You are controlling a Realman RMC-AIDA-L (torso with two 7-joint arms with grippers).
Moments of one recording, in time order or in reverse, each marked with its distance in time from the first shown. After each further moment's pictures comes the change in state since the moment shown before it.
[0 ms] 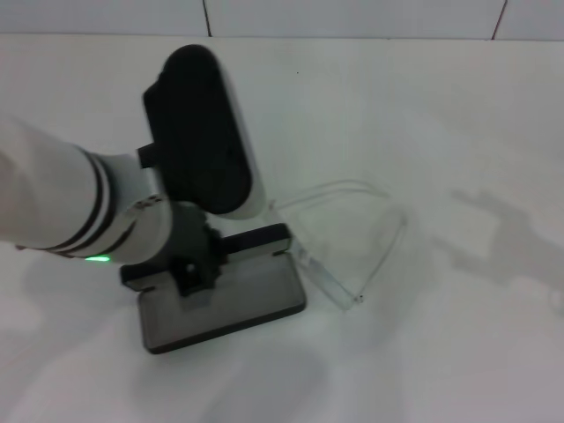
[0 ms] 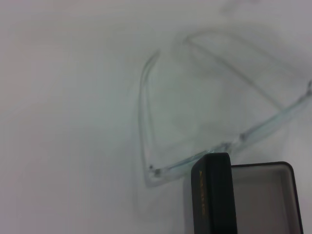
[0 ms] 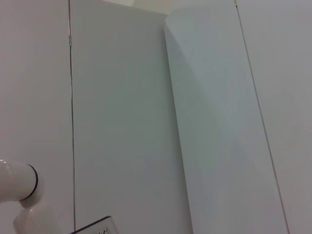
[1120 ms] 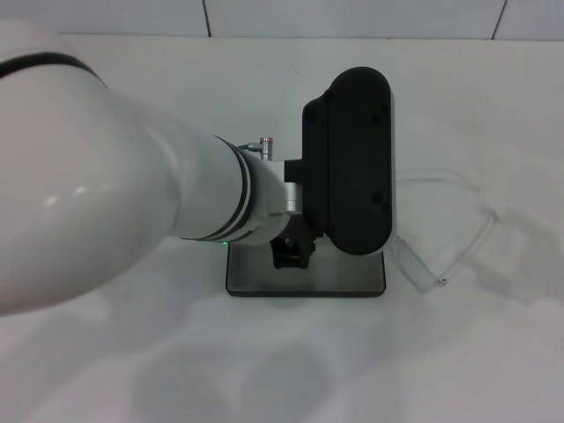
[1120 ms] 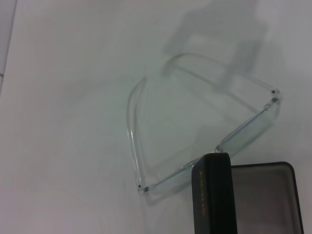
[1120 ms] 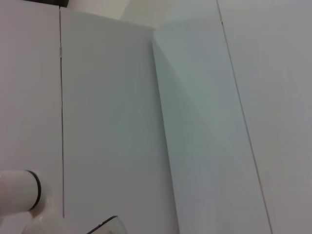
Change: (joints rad) left arm -0.189 -0.002 0.231 -0.142 0.047 -0.231 0.007; right arm -0.065 -0.007 0.042 0.043 0.005 -0.054 -0.039
